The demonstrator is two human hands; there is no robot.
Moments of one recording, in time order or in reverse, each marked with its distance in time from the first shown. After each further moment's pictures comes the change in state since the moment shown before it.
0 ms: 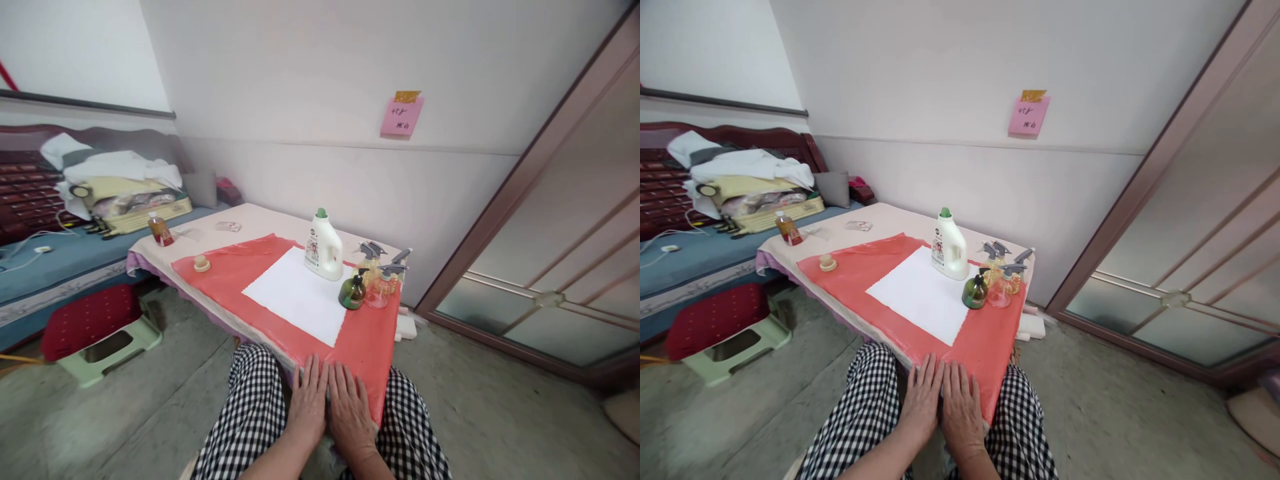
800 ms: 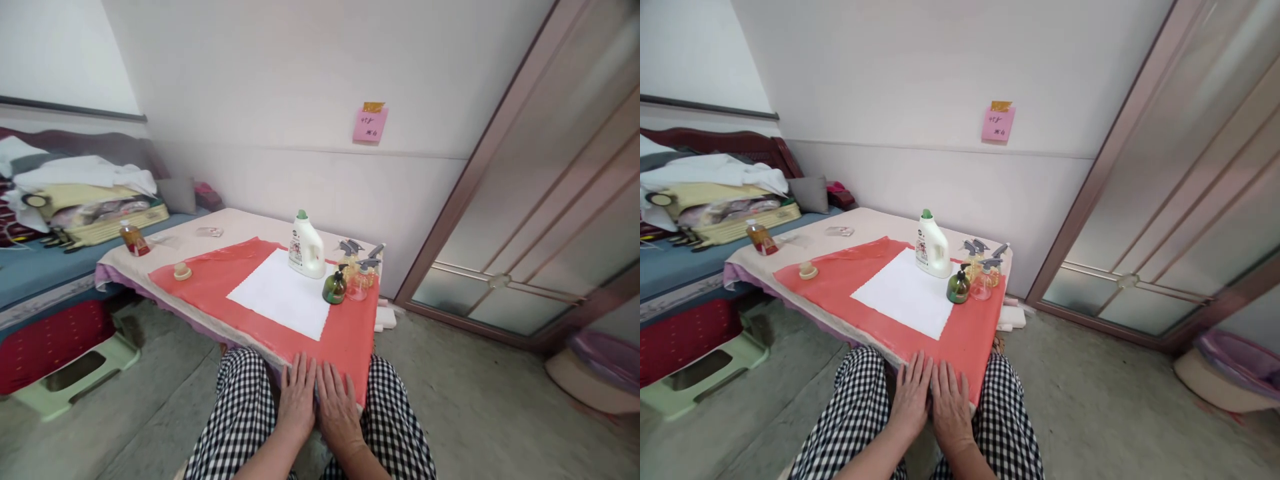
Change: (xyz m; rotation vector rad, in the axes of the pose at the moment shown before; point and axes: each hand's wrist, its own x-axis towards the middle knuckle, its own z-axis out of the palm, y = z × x) left_hand -0.001 -0.003 -0.017 -0.163 -0.099 -0.009; right_hand -0.009 -0.004 -0.020 0.002 0.027 0.000
